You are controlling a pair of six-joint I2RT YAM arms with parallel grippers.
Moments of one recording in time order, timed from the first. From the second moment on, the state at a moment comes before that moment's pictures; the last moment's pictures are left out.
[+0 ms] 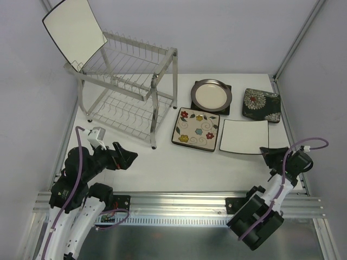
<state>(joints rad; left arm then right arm) -0.28 0.25 0.69 -0.81 0.29 -0.49 -0.78 0.81 0.26 -0.11 -0.63 0.73</state>
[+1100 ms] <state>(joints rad) -0.30 0.41 0.69 -0.58 0.47 -0.95 -0.50 0.73 0.65 -0.42 -0.68 0.88</state>
